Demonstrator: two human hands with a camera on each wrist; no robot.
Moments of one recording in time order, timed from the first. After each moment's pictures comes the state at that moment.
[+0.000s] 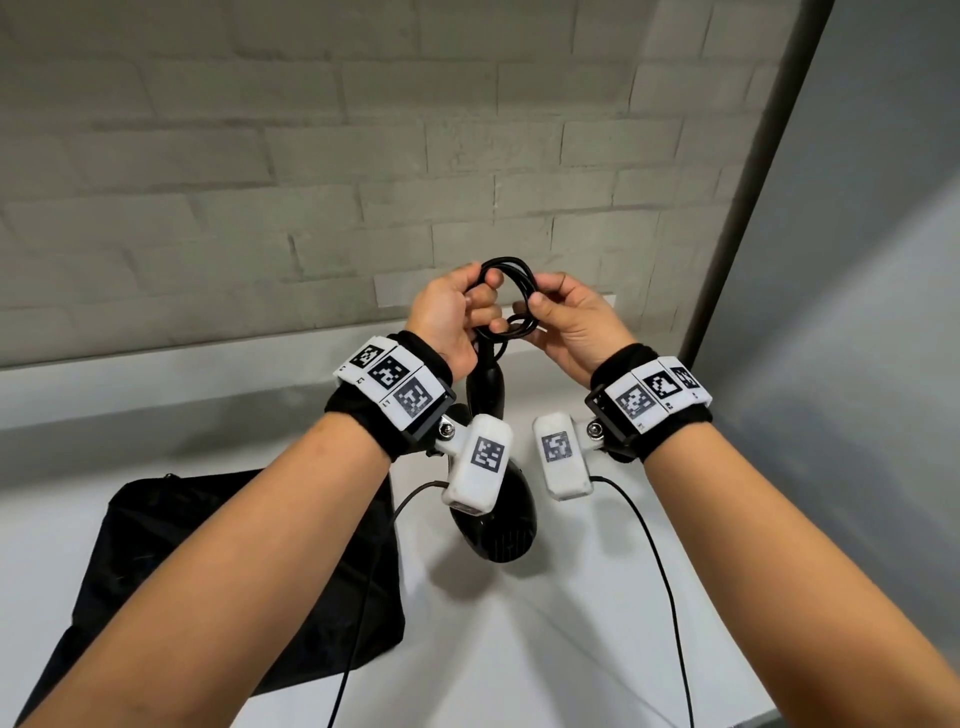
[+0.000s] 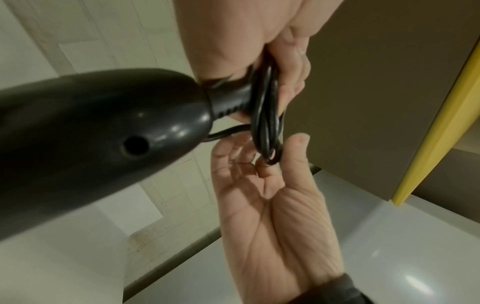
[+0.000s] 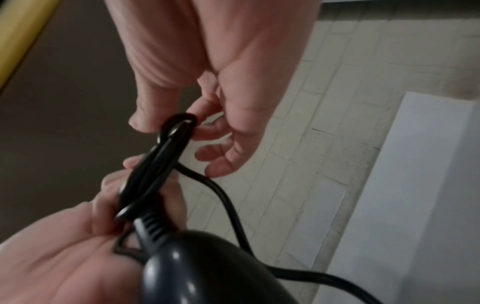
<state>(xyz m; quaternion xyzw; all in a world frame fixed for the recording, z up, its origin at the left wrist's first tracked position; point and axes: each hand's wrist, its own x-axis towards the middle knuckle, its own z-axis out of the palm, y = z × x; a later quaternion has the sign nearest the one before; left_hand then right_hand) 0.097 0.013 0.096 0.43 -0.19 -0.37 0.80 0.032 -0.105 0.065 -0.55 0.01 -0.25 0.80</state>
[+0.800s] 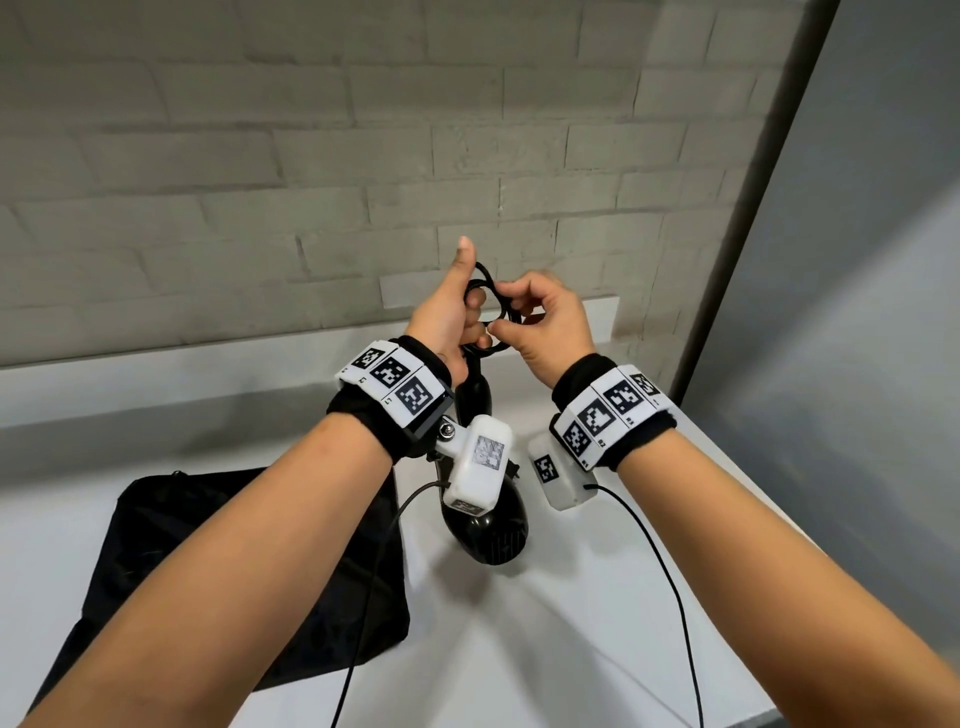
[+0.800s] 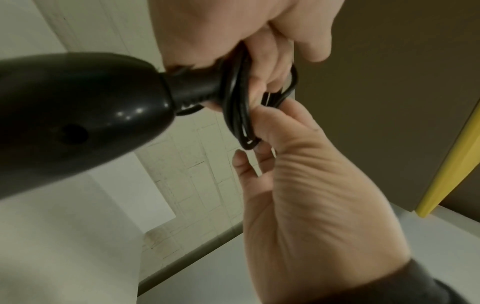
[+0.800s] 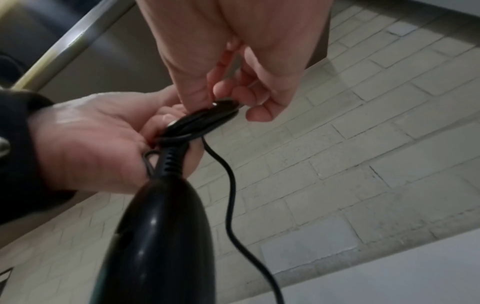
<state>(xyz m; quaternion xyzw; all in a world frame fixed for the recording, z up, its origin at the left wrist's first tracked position) 0.098 0.020 0.090 0.55 -0.15 -0.28 0.77 0.041 -0.072 0.065 -0.75 0.05 -0.39 0.53</state>
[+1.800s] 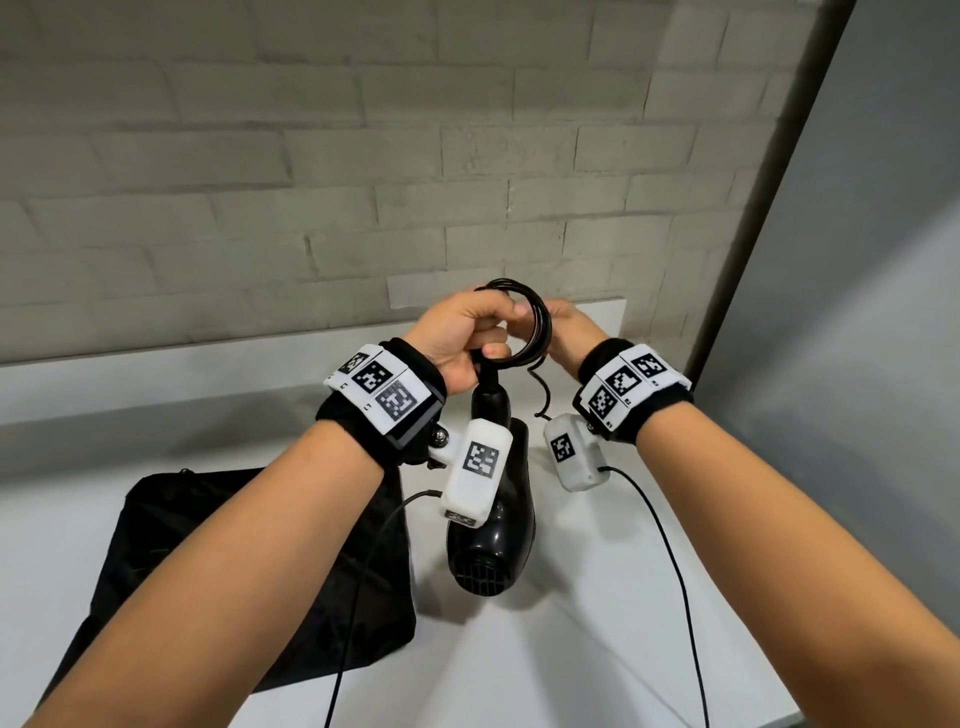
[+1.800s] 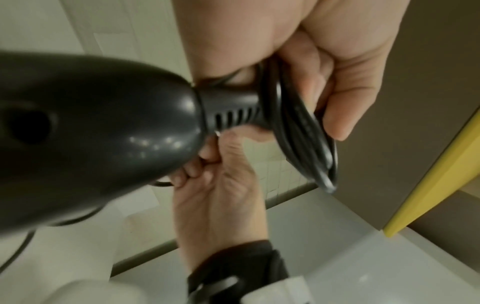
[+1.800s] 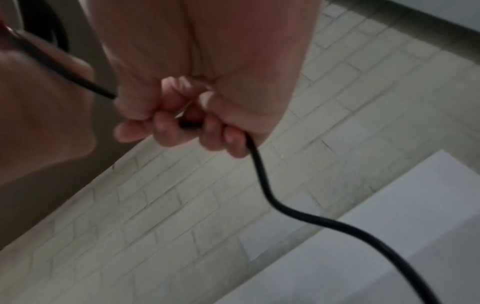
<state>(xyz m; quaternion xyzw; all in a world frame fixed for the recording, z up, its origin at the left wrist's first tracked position) 0.087 0.037 0.101 0.50 -0.24 -0.38 0.74 0.050 -0.092 0.070 -0.74 0.05 -0.17 0.65</state>
